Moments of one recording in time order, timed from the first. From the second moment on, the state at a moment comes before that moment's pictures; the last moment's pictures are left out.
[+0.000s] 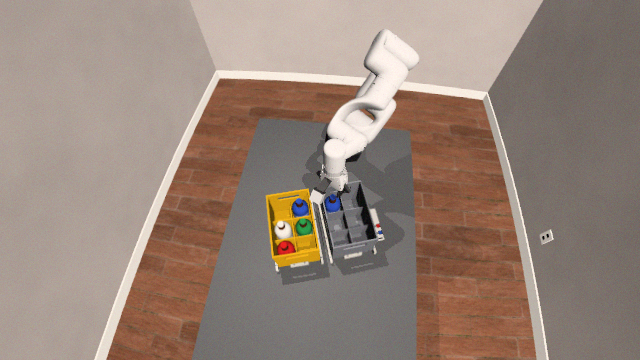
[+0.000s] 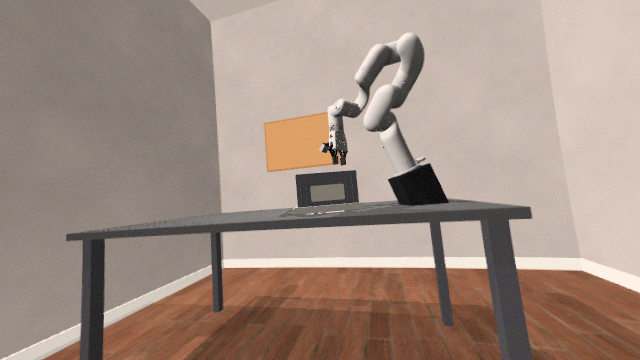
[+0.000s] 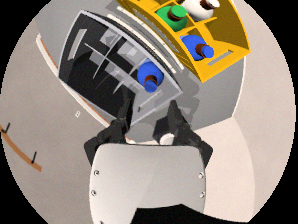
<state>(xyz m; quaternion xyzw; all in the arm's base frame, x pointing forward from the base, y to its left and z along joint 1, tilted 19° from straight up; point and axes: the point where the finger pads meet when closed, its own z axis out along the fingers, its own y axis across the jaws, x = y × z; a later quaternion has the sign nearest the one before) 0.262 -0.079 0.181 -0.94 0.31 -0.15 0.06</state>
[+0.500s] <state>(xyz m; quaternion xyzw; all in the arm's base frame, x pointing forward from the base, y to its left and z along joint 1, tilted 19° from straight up) 0.295 -0.117 0.193 -0.93 0.31 -0.15 0.06</state>
